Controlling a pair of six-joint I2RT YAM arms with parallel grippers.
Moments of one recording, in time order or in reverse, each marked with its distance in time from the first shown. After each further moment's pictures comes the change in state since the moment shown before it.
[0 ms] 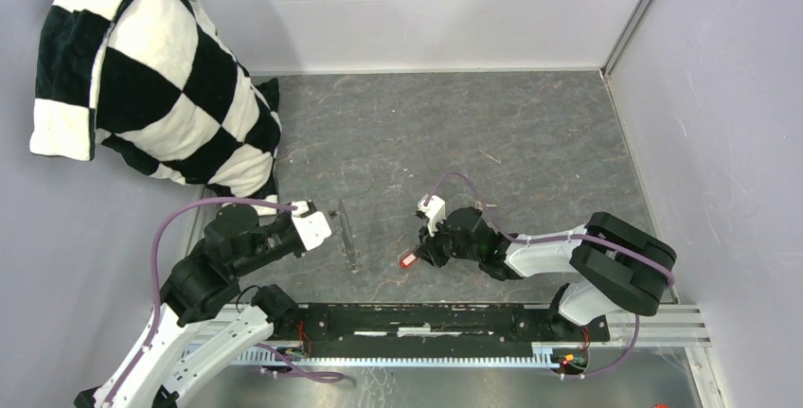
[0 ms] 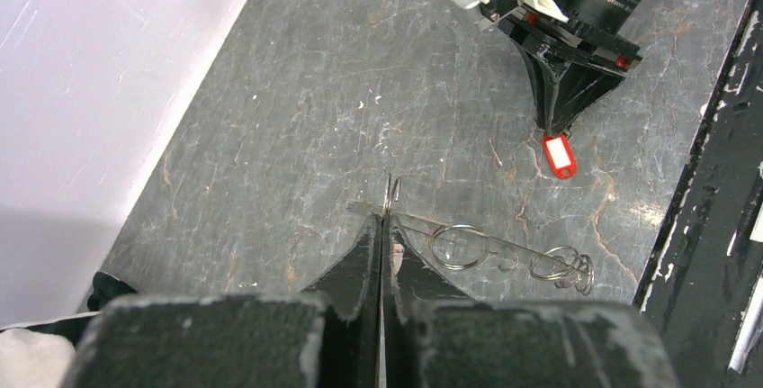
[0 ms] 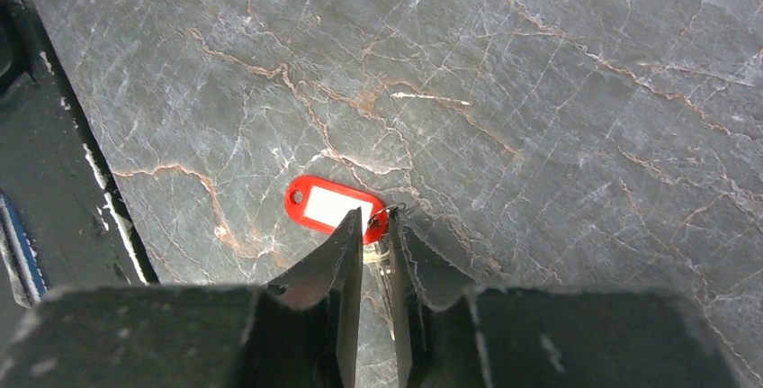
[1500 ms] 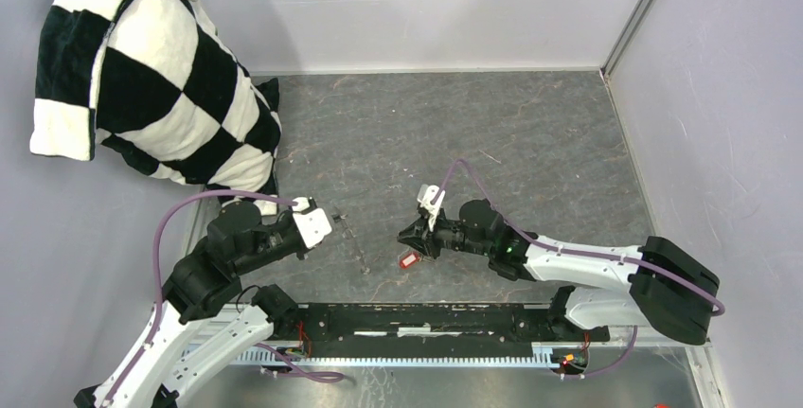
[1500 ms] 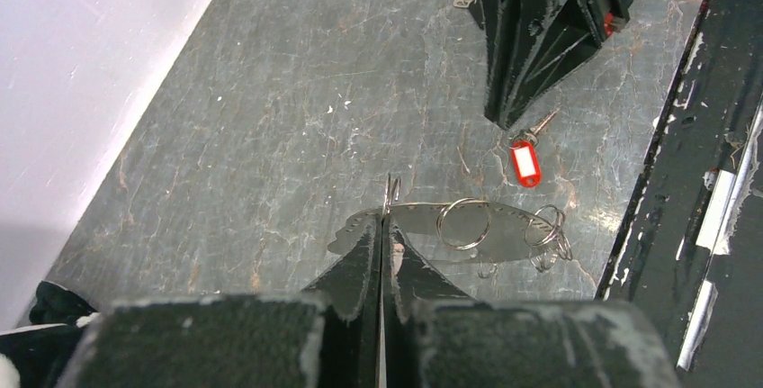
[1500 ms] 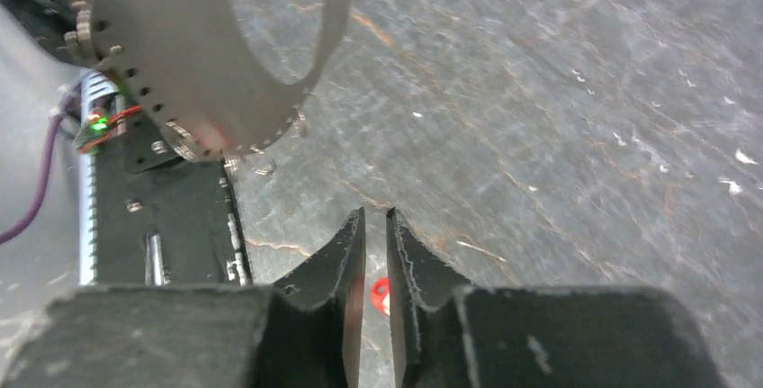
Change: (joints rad) left arm 0.000 0.014 0.001 -0.002 0.043 -0.069; right arm 0.040 -0.250 0.071 -0.018 -0.108 -0.116
